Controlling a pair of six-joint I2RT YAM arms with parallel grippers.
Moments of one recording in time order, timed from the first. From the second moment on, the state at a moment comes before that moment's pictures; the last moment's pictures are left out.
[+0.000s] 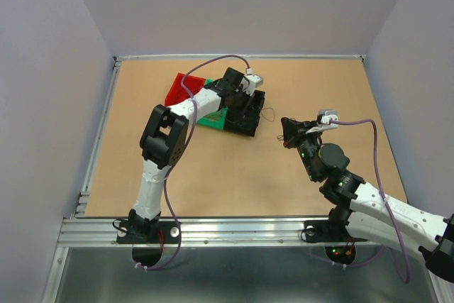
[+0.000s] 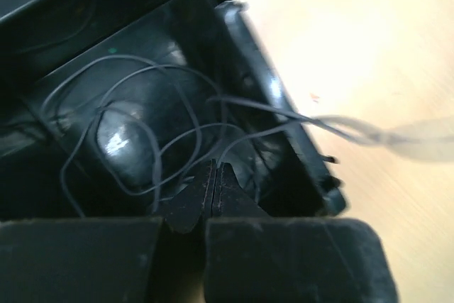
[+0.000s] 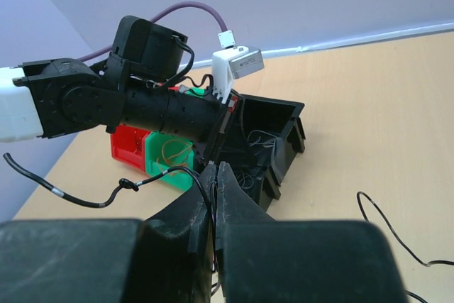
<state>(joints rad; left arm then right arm) -0.59 2.17 1.72 -0.41 0.33 0.04 0.87 0.77 0.48 0.43 0.59 0.31</state>
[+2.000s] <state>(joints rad) -0.45 1.74 1.27 -0.06 0.25 0.03 0.61 1.65 0.99 0.22 0.45 0.52</state>
